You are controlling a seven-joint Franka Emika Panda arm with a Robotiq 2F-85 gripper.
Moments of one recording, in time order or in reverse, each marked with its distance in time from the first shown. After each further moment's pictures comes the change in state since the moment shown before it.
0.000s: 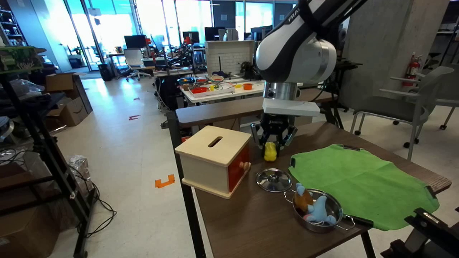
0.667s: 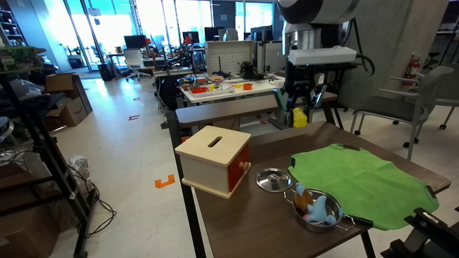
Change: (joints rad) arm 0.002 -0.349 -0.074 -0.296 -0.118 -0.123 -0.015
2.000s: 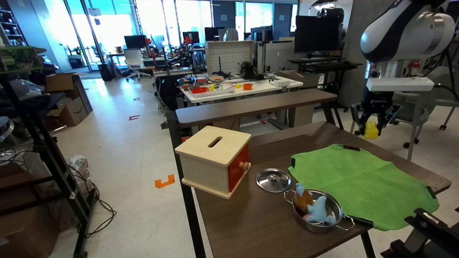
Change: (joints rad) arm -0.307 0.087 -0.091 -0.104 0.072 0.201 -0.029
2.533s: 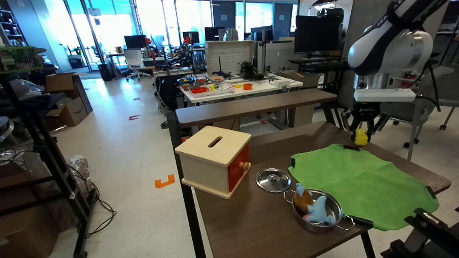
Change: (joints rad) arm 0.011 0.135 0.000 0.157 0.000 -0.033 0.040
